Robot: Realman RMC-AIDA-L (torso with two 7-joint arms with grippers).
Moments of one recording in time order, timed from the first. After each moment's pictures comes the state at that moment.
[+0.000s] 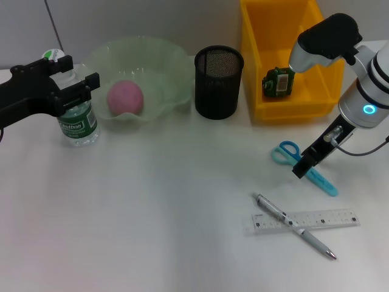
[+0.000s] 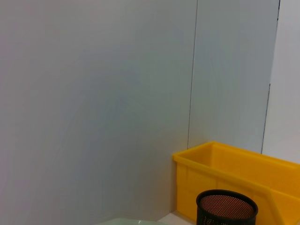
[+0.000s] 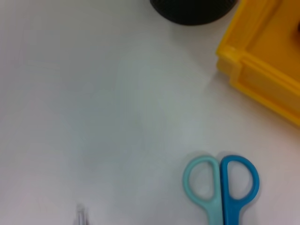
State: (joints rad) left arm -0.32 -2.06 1.10 1.00 1.54 1.13 -1.46; right arm 0.85 2.07 -1.08 -0.87 -2.87 -1.47 2.53
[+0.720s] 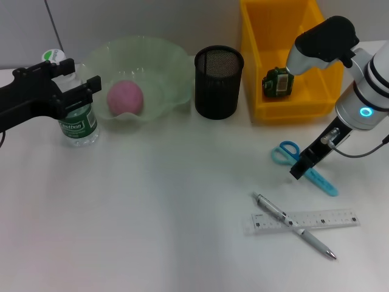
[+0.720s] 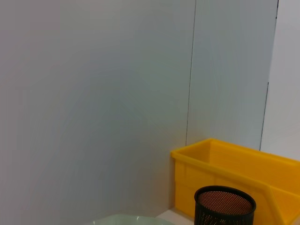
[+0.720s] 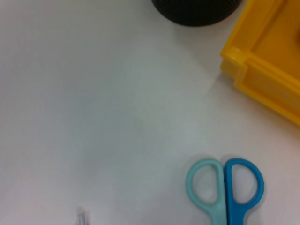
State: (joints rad) left arm -0.33 -2.06 1.11 0.99 1.54 1.13 -1.45; right arm 0.85 2.07 -1.08 -0.85 -2.87 -1.45 2.52
